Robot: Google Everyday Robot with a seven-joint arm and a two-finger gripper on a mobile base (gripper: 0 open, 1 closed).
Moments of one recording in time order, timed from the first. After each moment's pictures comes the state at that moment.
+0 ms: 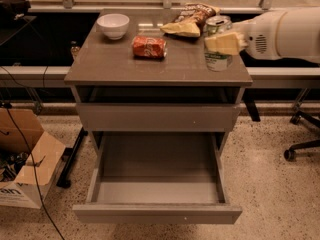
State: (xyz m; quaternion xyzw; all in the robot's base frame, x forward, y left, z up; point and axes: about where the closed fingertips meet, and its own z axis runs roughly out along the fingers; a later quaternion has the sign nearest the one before) arm 0.616 -0.164 0.991 -0.31 0.77 0.14 0.54
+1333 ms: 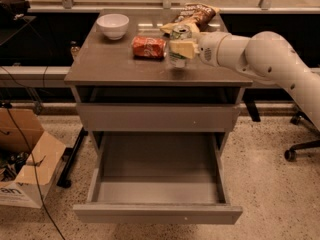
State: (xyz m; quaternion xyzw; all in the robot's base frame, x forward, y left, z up) arm 0.744 -0.095 0.919 -0.27 0.72 0.22 0.60
